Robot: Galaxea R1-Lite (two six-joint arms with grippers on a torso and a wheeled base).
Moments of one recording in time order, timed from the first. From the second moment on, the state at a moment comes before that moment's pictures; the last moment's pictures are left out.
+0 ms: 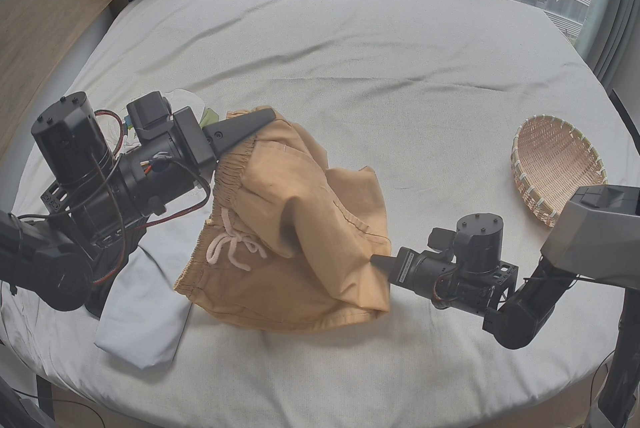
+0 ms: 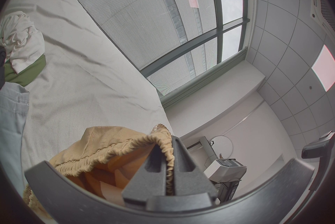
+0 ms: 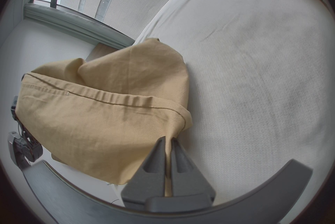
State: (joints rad) left arm -0.42 1.69 -0.76 -1.13 -0.52 -0.79; right arm 0.54 2.14 -0.66 -1.18 0.17 0.74
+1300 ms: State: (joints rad) left arm -0.35 1.70 -0.60 -1.11 -0.41 -0.91; right arm 0.44 1.62 -0.41 -0.90 0.22 0.60
